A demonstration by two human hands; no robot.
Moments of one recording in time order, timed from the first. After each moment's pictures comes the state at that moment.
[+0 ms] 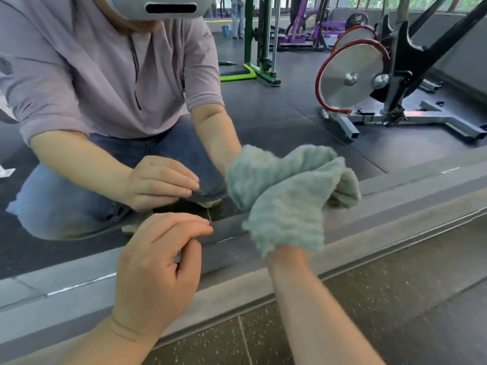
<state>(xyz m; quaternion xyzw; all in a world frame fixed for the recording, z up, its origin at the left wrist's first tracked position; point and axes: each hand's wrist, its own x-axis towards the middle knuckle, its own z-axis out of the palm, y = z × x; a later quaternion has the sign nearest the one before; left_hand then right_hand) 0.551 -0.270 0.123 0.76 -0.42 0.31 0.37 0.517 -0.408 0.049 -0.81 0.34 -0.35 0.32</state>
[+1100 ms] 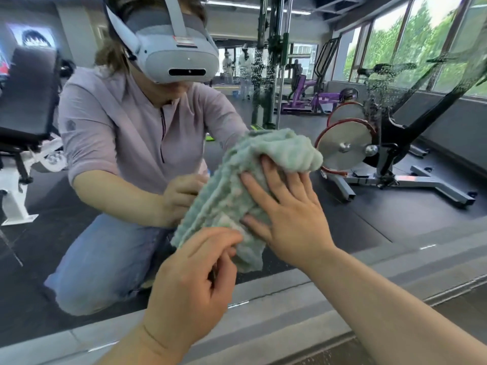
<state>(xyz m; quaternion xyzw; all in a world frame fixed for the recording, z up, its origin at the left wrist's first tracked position) 0.546 -0.279 0.231 0.69 -0.47 0.33 0.44 0.519 -0.472 0.254 -0.88 0.00 -0.45 -0.12</state>
